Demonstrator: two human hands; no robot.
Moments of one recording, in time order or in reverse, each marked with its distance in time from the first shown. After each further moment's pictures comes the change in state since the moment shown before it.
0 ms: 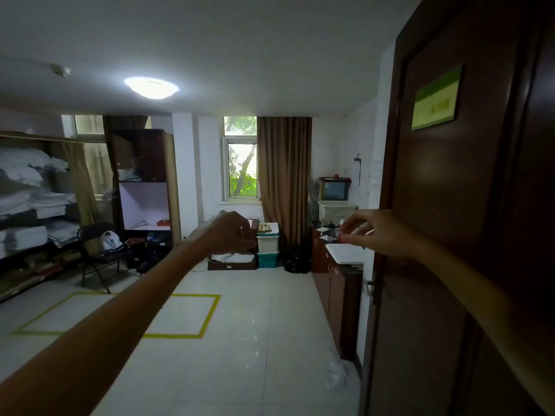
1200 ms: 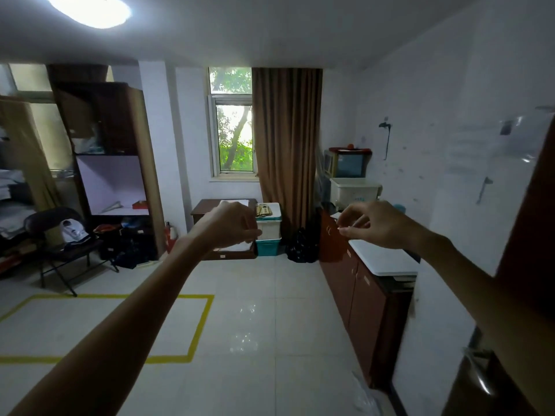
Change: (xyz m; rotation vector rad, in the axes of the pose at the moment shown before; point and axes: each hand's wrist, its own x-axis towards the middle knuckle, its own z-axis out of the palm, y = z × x) left_hand 0.438 -0.331 0.153 -0.160 -0.005 0.021; right_hand 0.476 0.218 0.204 -0.067 -0.105 0.117
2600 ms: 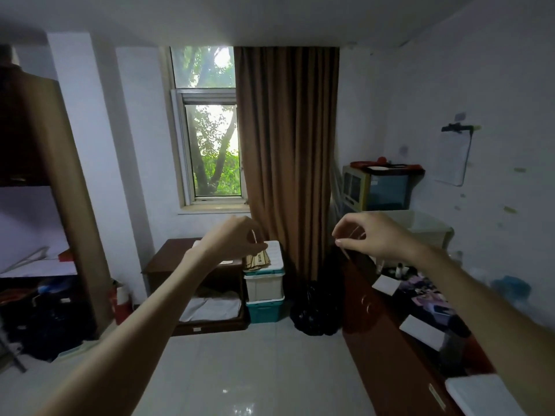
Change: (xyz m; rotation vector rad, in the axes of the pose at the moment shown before) left_hand 0.845 -0.480 0.198 0.135 -0.031 0.070; right_hand 0.866 0.403 0.159 0.019 0.001 -0.014
